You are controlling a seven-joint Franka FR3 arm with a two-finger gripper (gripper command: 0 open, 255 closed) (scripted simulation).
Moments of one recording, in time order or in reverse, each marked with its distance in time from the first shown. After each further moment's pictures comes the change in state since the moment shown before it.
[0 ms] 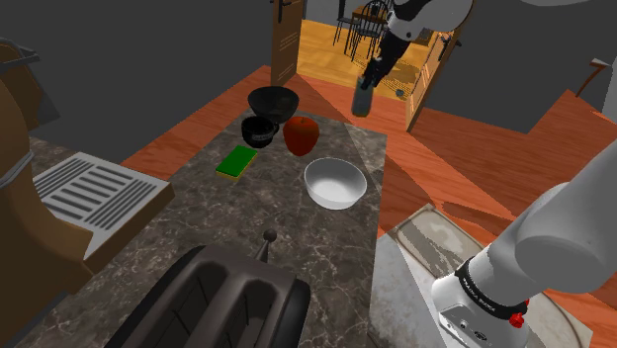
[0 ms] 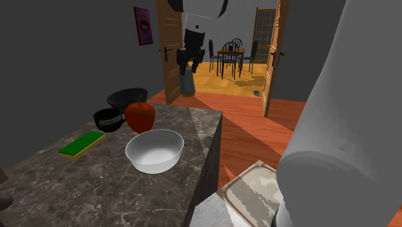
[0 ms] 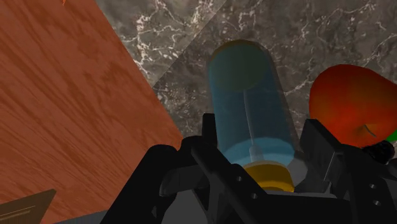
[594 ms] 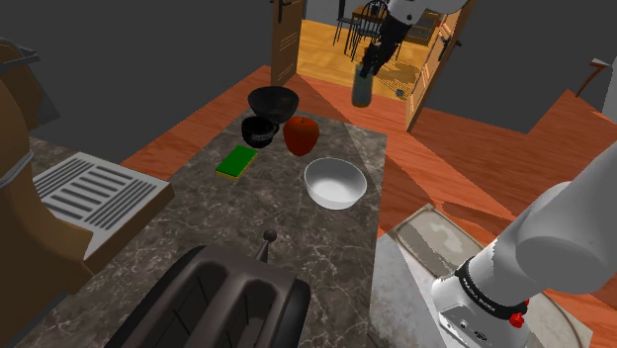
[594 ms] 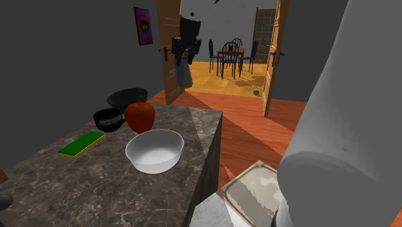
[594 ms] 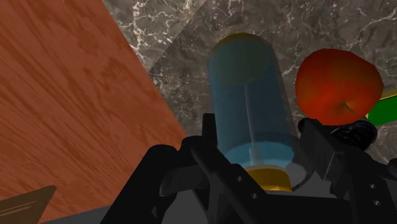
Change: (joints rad) arm 0.013 -0.011 0.014 0.083 -0.020 -0.088 0.051
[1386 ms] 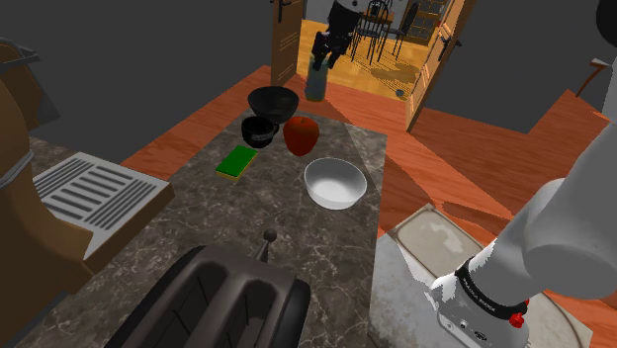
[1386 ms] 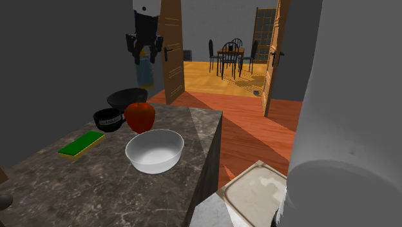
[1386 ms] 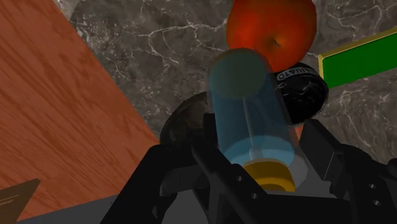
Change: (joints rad) arm 0.124 0.131 0.117 0.184 -0.027 -0.024 0.261
